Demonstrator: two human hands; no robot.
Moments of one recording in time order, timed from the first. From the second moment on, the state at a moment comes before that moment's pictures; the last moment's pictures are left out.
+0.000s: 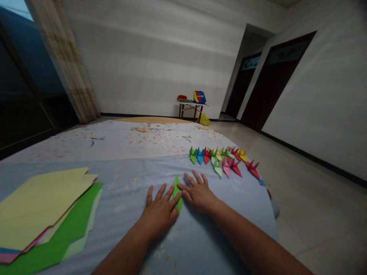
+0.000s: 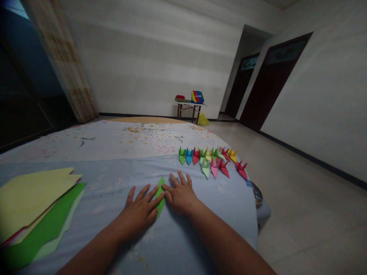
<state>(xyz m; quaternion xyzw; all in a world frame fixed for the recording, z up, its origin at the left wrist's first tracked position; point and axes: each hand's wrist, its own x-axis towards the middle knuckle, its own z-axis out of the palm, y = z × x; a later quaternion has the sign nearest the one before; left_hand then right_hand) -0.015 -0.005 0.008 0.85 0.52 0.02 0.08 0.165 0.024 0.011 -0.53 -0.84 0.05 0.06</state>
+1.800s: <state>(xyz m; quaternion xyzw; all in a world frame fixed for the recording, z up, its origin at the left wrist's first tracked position) -0.022 -0.051 0.029 0.88 0.47 0.01 0.05 0.164 0.046 -0.001 -0.53 -0.84 0.08 0.09</state>
